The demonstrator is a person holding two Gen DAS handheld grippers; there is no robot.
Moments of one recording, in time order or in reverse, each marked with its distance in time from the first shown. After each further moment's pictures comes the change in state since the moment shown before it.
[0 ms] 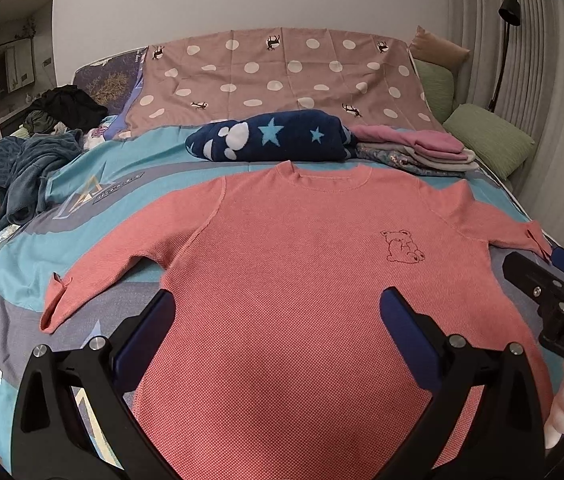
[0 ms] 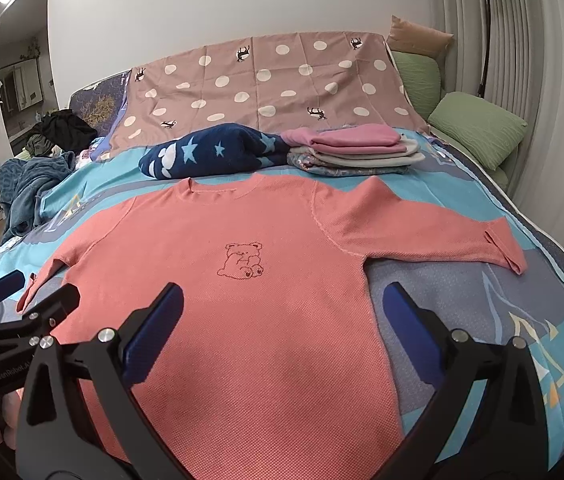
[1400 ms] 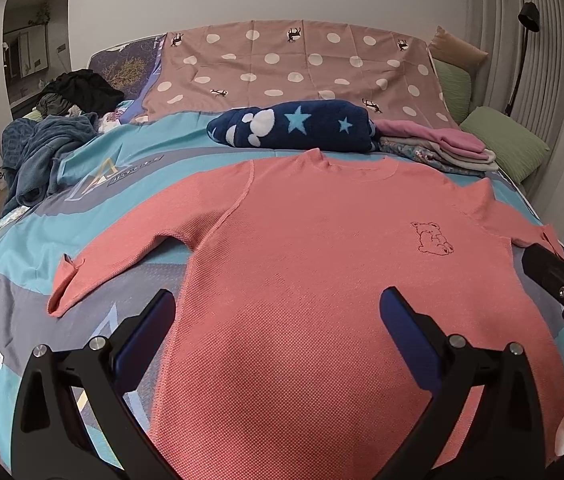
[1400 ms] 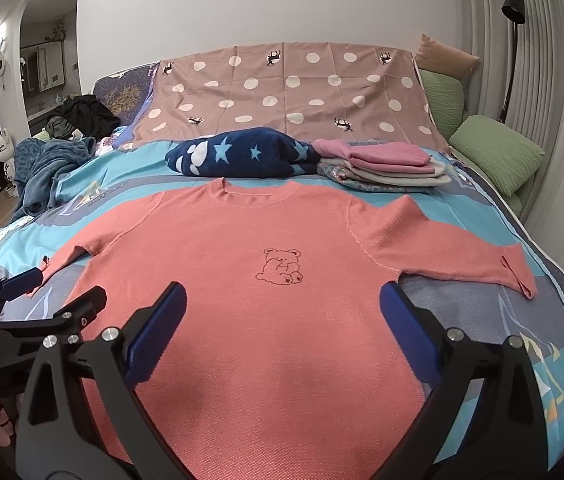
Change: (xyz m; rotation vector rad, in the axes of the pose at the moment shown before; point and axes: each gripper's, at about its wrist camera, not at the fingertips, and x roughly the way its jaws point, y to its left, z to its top) left arm 0.008 0.028 -0.012 -0.053 0.024 0.033; right arm -0.007 0.039 0.004 -0.094 -0.019 0.041
